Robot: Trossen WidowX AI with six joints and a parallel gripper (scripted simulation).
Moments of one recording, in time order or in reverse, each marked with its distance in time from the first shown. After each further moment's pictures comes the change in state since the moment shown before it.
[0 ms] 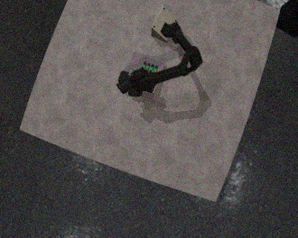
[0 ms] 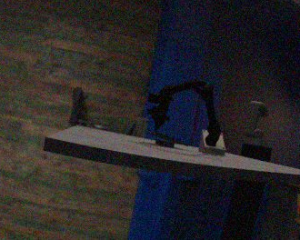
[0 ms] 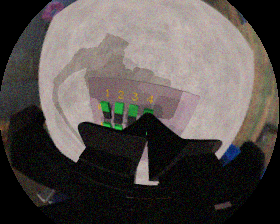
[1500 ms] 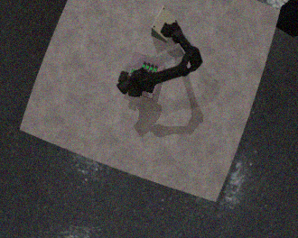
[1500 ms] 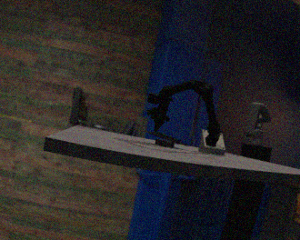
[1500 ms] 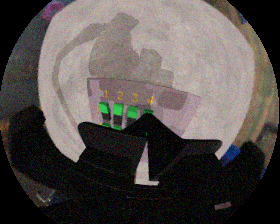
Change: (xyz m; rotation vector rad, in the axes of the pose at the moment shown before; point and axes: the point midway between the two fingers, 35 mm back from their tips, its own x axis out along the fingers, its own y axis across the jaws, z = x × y) arm 0.004 0.000 0.000 0.000 -0.001 -0.001
